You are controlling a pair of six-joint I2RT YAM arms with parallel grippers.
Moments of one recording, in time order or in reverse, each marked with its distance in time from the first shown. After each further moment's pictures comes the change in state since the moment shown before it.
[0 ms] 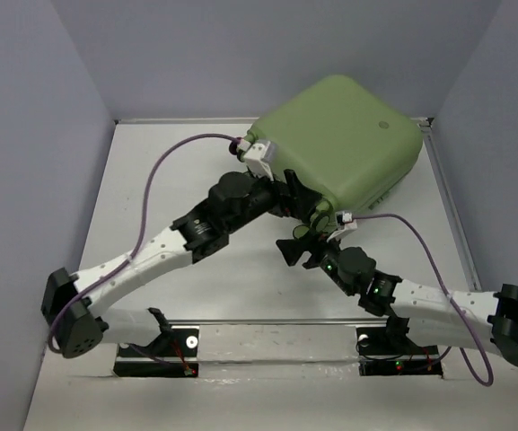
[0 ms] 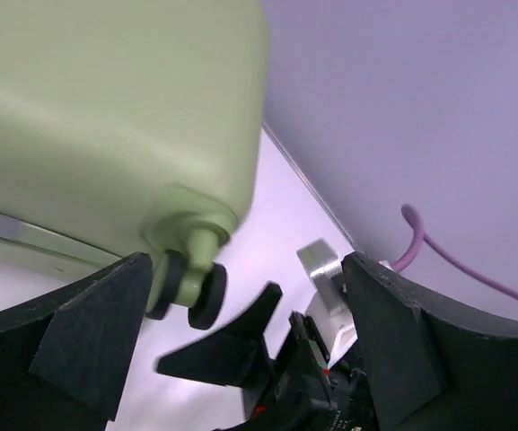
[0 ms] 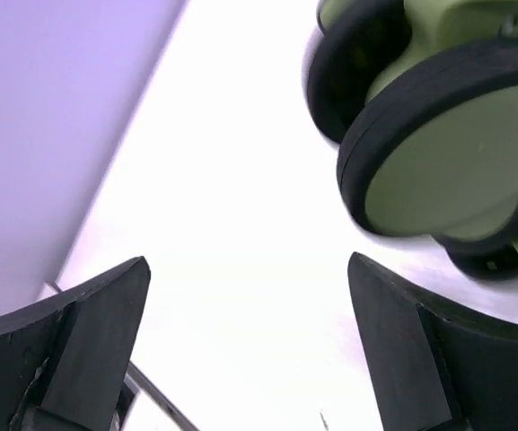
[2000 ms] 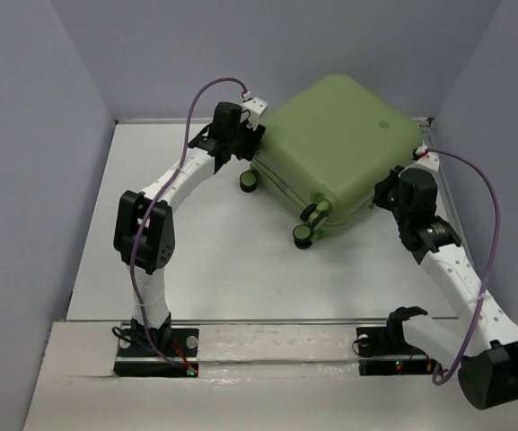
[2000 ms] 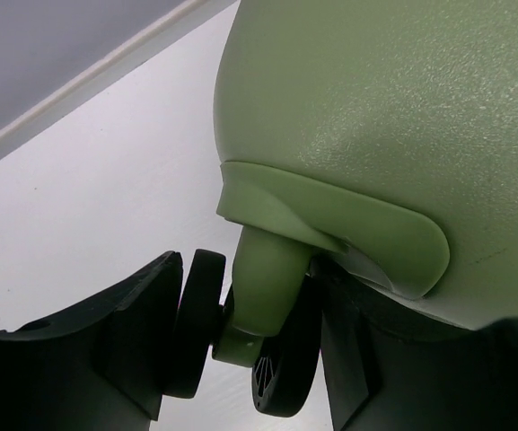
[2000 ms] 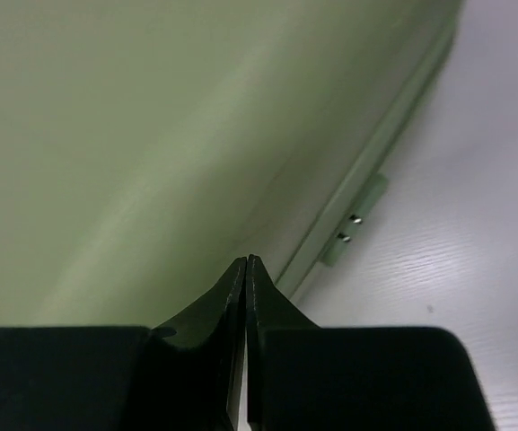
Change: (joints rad) left arm 0.492 0.660 0.616 -0.391 0.033 0.803; right arm -0.769 -0.071 0.517 -0.861 -0.190 -0.268
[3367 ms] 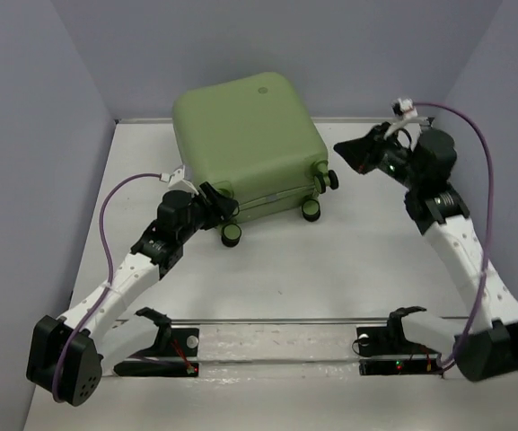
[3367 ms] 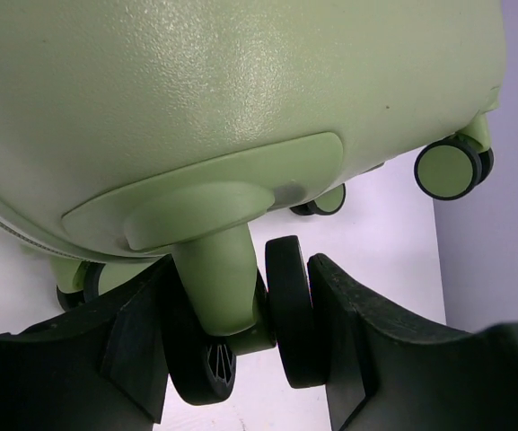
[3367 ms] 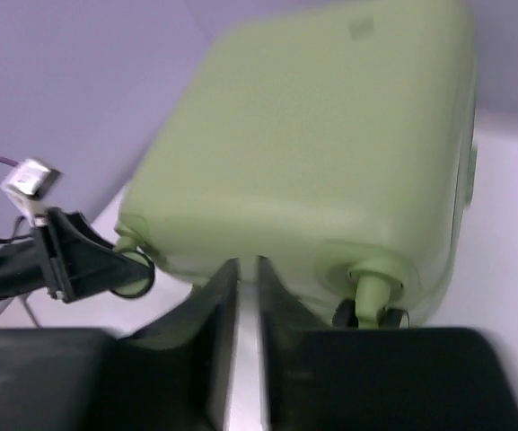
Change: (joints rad) left arm -0.015 -0.959 -1.078 0.329 0.020 -0.985; right arm -0.059 0.253 0.381 0.125 -0.814 -0.118
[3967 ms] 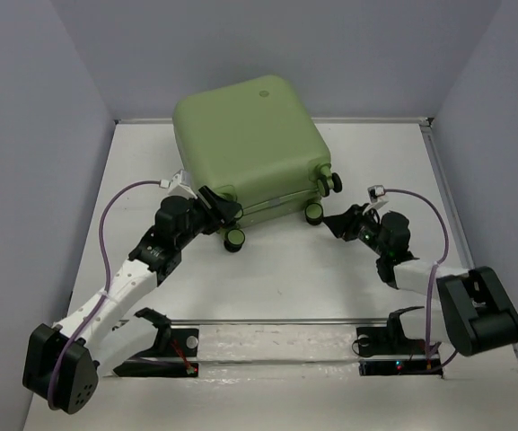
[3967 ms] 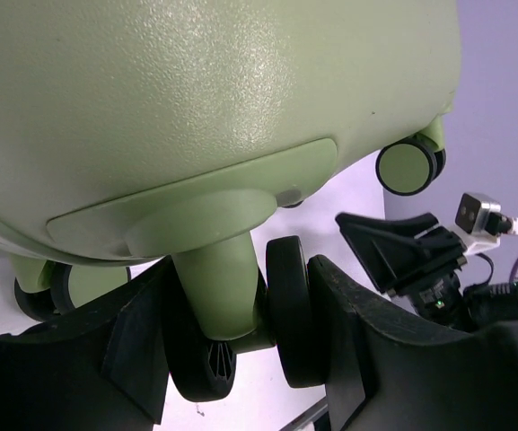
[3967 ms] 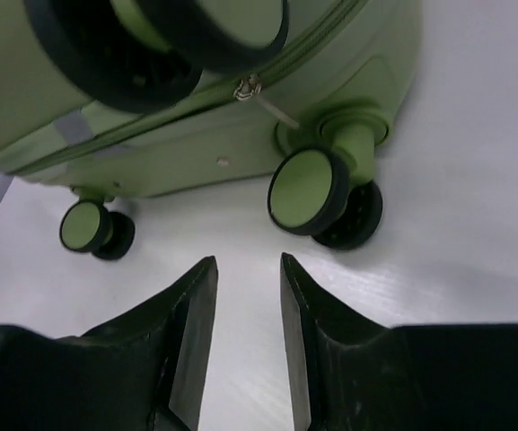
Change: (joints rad) left arm -0.018 -0.057 -0.032 0.014 0.041 -0.129; right arm 0.006 0.019 -0.973 0.920 0.111 0.166
